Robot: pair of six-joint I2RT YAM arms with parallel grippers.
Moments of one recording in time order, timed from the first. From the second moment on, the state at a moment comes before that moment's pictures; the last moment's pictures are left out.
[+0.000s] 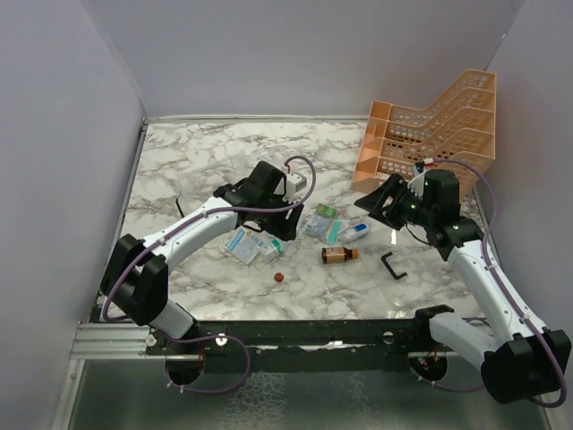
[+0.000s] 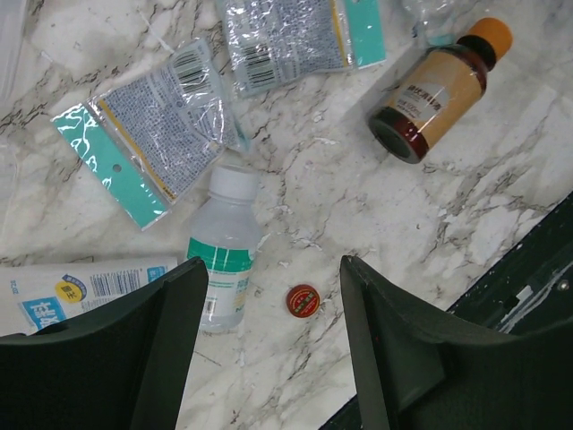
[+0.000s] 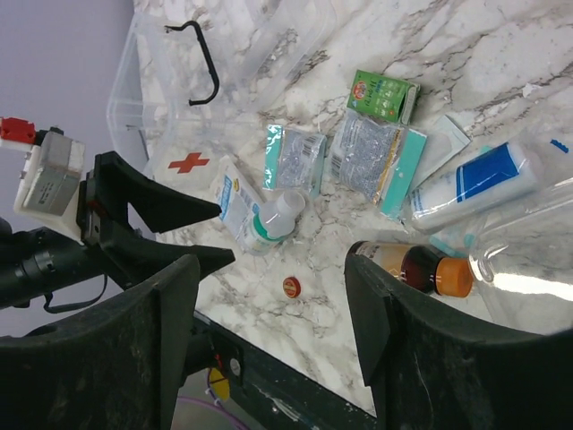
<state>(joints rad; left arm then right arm) -0.66 1.51 1.15 -0.60 0.29 -0.11 0.18 1.00 0.81 -0.36 -0.44 0.79</state>
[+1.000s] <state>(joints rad) -0.66 1.71 1.10 -0.60 0.15 -0.09 0.18 0.95 0.77 -0.47 -0.34 0.77</state>
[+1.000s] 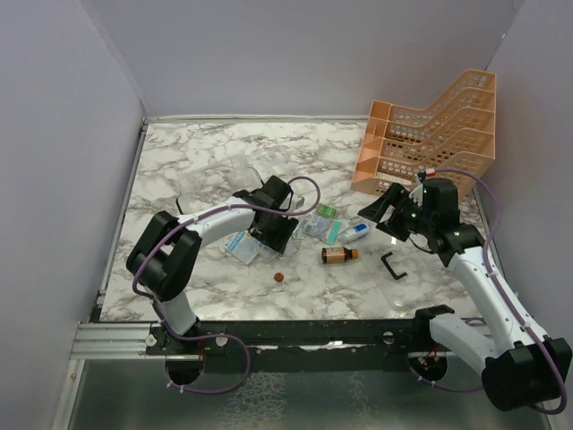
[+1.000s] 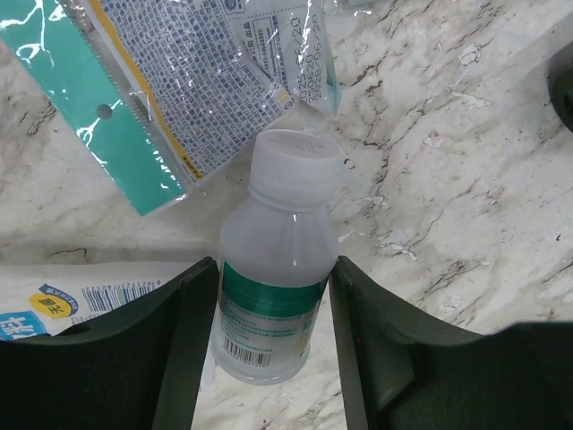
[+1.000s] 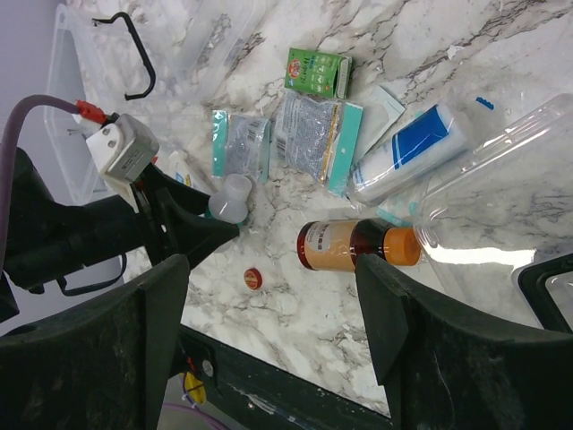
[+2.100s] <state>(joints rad) -0.62 1.40 1.29 -0.59 0.11 -0.12 0.18 0.91 0.75 -0.46 -0.25 0.77</state>
